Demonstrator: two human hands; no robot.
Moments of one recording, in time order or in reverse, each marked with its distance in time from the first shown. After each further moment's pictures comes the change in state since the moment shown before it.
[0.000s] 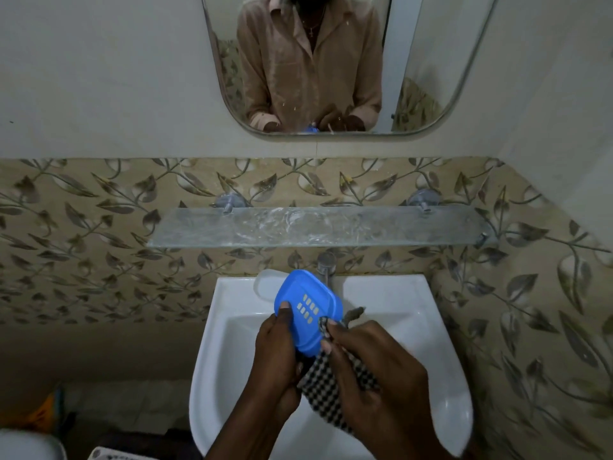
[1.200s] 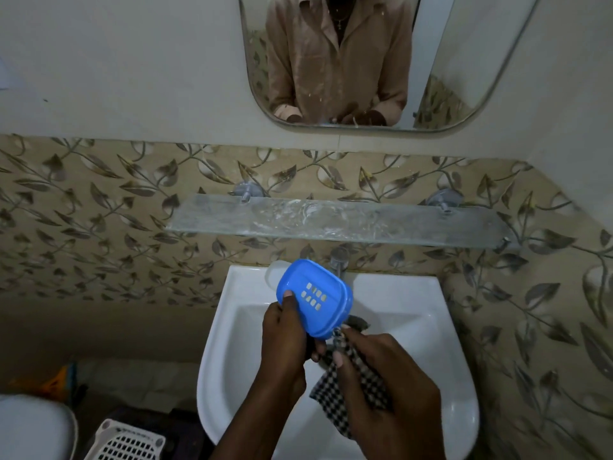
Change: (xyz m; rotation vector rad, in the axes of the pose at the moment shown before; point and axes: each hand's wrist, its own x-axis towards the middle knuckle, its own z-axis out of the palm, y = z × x) left_hand 0.014 -0.006 -0.007 0.169 0.162 0.114; right_hand -0.025 0.000 0.004 0.000 -0.020 0.081
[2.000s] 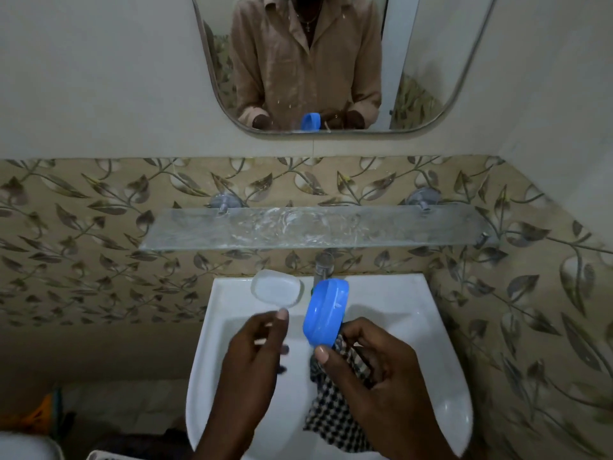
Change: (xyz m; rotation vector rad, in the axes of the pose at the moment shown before) left_hand -0.001 0.003 -0.036 0.369 -0.085 0.250; right_hand 0.035 -0.006 -0.013 0.378 -0.249 0.387
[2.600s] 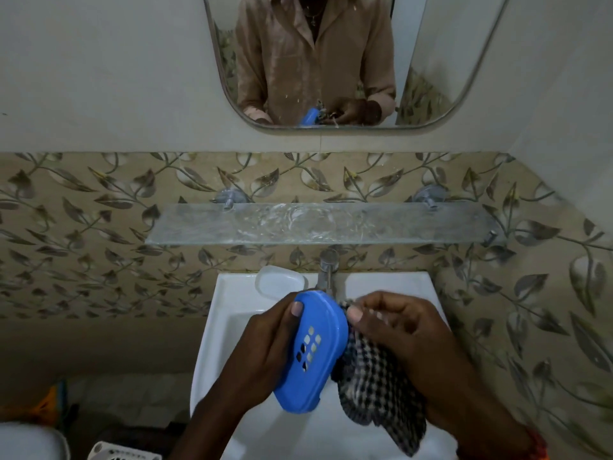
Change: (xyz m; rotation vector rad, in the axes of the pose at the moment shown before) left_hand 0.021 -0.003 -0.006 0.174 -0.393 0.446; right_hand 0.033 -0.011 -0.035 0.410 -0.212 0.336
